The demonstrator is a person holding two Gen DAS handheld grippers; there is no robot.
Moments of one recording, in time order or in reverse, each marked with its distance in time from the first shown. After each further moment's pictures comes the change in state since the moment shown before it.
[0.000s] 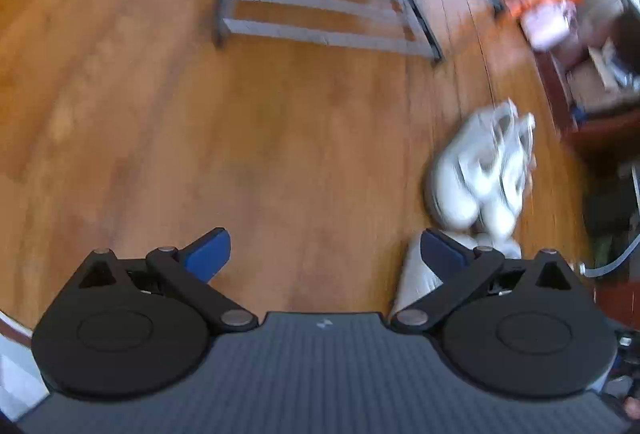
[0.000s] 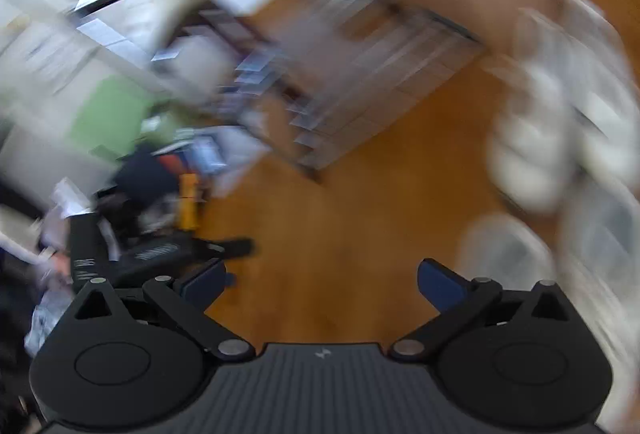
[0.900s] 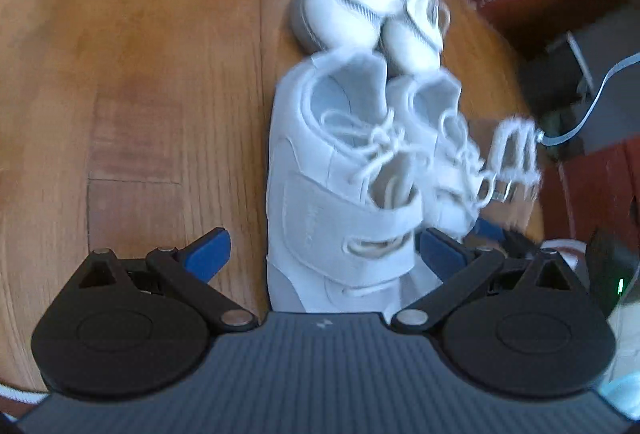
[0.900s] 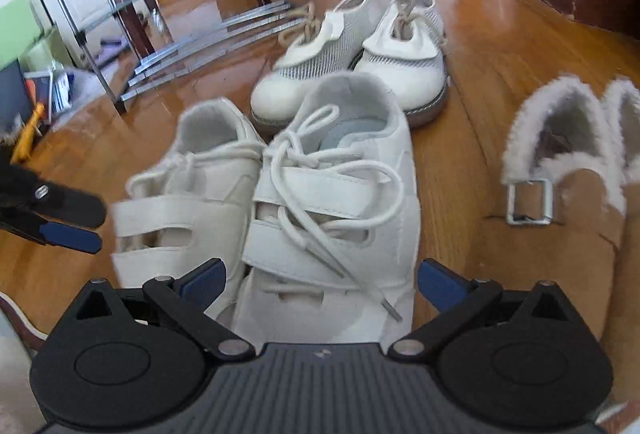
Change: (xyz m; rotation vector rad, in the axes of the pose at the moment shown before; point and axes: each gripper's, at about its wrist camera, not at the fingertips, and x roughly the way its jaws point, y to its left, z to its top) left arm 0.117 -0.064 -0.103 0.249 0.172 -0.172; right arm 0.064 -0.101 -0.066 -0.382 -0.129 -0.385
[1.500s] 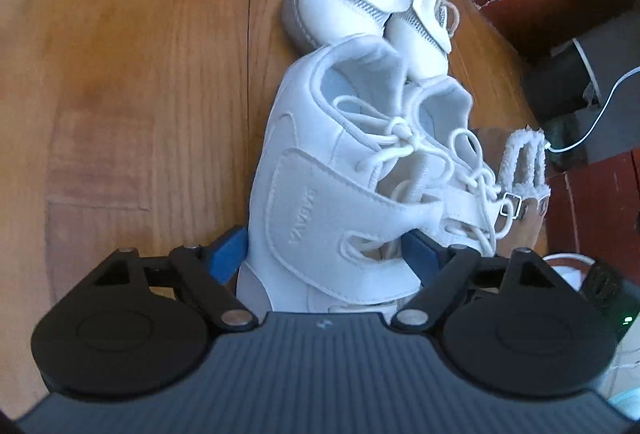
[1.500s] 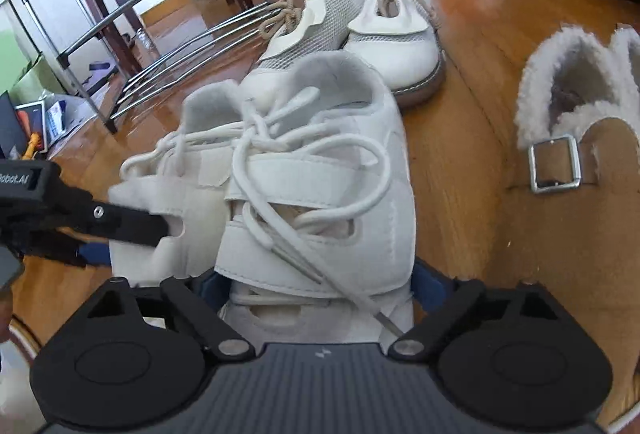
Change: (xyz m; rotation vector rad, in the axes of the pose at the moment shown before) left arm 0.007 -0.003 0.012 -0.019 -0.063 -0.020; right arm -0.001 -0.006 -0.012 0.136 -0.052 0.101
